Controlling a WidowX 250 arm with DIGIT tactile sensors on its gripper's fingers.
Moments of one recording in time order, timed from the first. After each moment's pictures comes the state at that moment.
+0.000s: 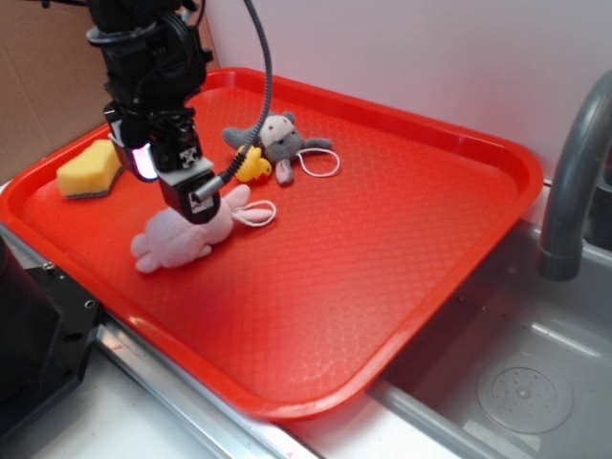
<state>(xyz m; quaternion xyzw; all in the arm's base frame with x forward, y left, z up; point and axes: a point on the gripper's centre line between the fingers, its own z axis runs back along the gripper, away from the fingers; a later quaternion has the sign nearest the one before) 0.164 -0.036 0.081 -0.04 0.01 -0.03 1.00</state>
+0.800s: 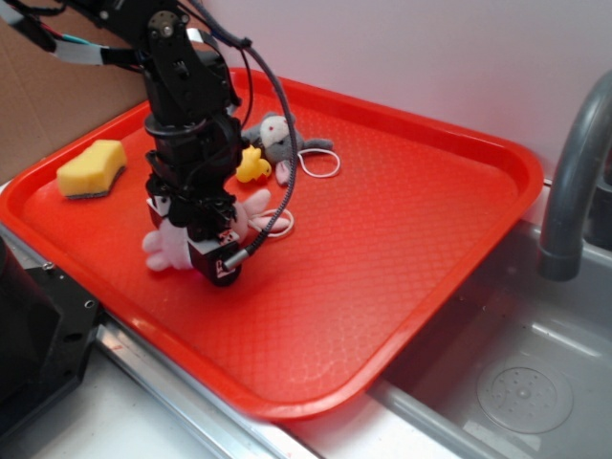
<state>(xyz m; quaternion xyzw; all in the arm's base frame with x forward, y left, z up) 0.170 -0.034 0.017 0.00 0.05 -0.03 1.00</state>
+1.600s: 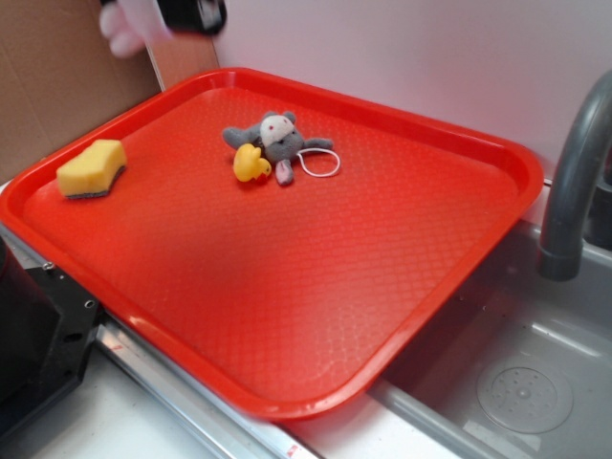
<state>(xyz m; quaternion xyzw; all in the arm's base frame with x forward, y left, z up) 0.205 -0.014 0.196 -0.01 -0.04 0.10 0.99</state>
